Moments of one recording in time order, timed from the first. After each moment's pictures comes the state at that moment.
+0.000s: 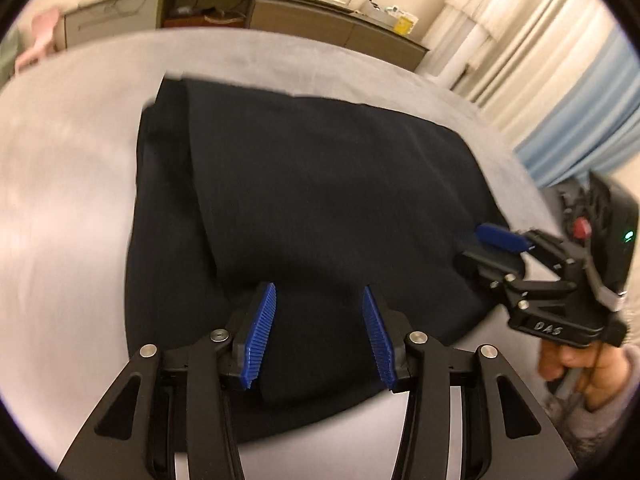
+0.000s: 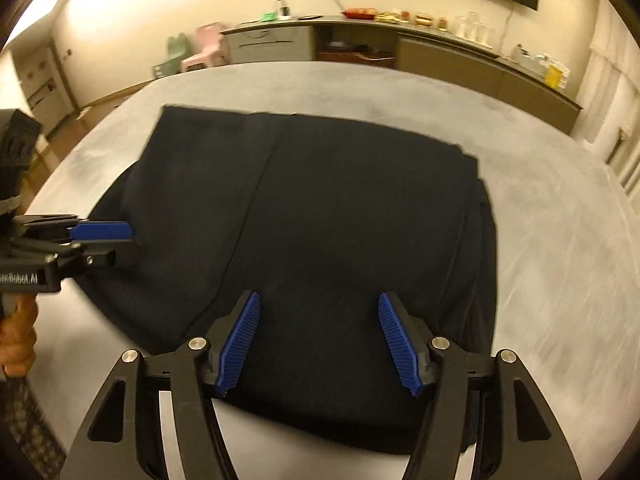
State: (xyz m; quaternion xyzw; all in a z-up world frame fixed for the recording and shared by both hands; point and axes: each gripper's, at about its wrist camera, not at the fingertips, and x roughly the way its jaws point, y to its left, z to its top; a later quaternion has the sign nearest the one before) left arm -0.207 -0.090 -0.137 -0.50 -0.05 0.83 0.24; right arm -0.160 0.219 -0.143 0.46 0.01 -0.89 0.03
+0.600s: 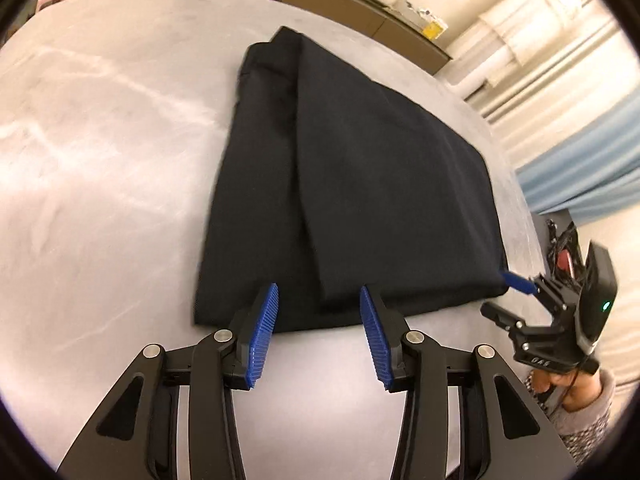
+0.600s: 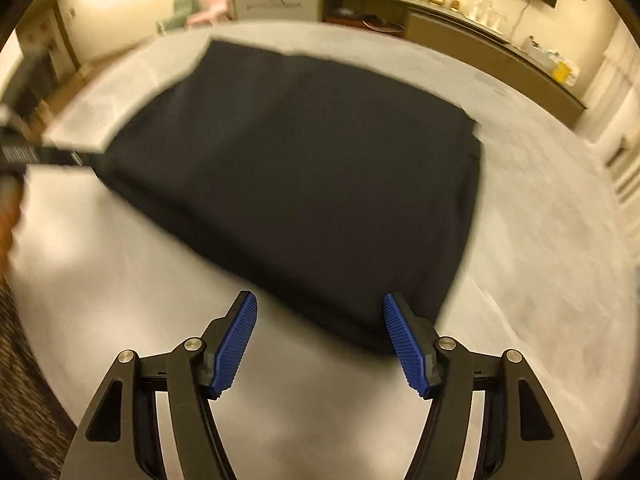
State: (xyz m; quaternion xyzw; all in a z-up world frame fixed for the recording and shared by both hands) left arm -0.183 -0.157 -0.129 -0.55 -0.13 0.79 0.23; right arm -0.140 0.233 -0.164 0.53 0.06 -0.84 0.04
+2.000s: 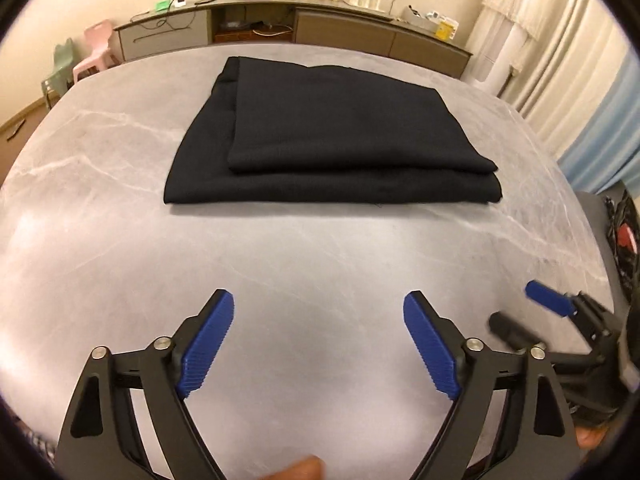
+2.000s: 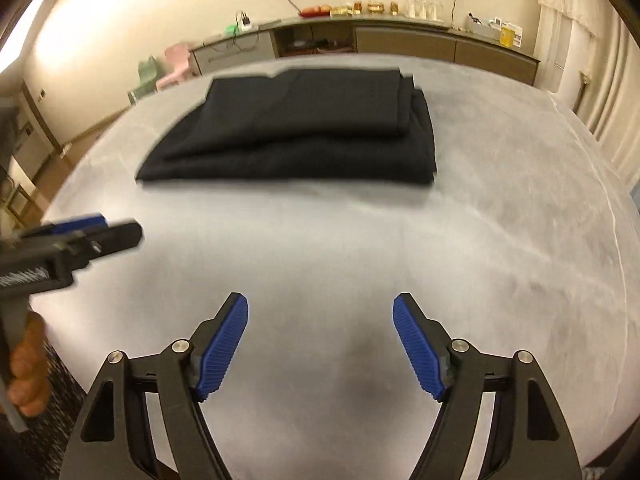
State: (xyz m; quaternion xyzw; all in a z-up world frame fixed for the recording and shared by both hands) left arm -0.104 -0.056 -0.093 -0.50 -0.01 0.86 0.14; right arm -0.082 0.245 -0.167 0.47 -0.06 -0.88 -0.02
